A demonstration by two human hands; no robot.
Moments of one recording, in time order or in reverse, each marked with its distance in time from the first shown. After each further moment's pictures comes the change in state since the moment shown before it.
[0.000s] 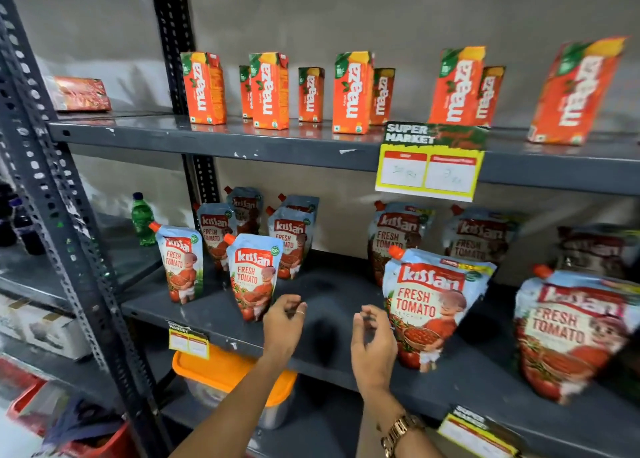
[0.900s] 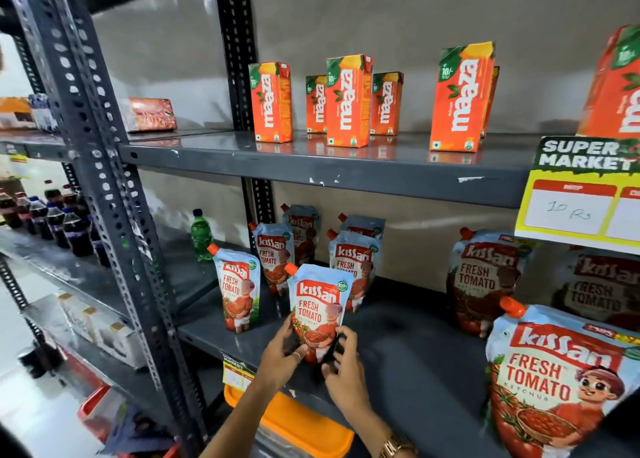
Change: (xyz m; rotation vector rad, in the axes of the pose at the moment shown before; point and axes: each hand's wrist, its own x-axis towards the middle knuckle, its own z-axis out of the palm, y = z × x) left_hand 0.078 -0.063 -0.088 0.032 -0.203 -0.106; right_hand -0.009 -0.003 0.153 0.056 -0.711 0.281
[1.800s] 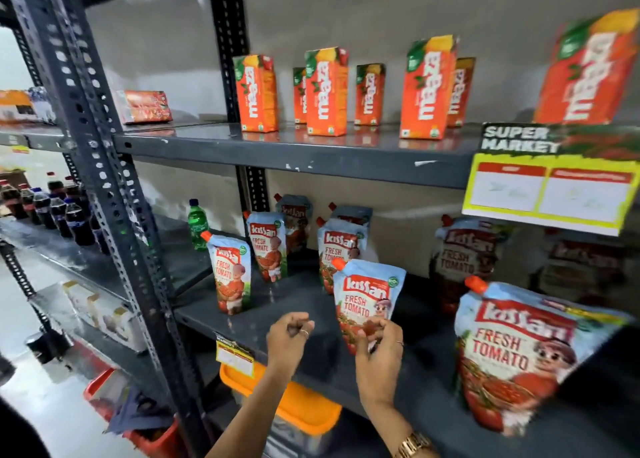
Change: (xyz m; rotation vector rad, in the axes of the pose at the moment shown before) left_hand -0.015 0.011 0.046 -0.035 0.303 0.026; right_hand -0.031 0.001 -0.057 -0.035 0.570 -0.190
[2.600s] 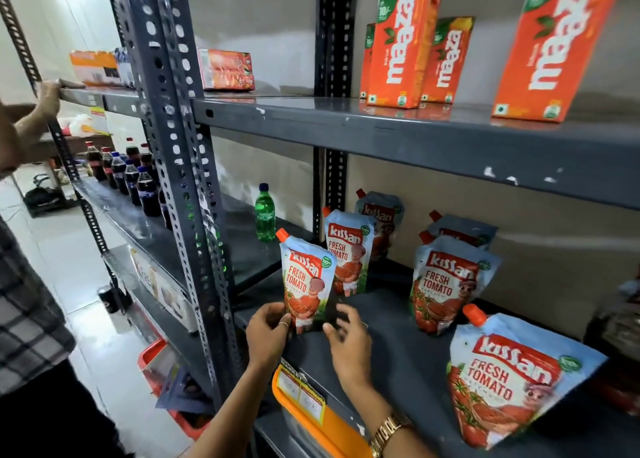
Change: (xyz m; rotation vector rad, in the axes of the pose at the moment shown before) left_hand 0.129 -0.075 -0.117 -0.071 0.317 -0.097; right_hand 0.010 -0.032 0.208 0.033 -0.577 0.151
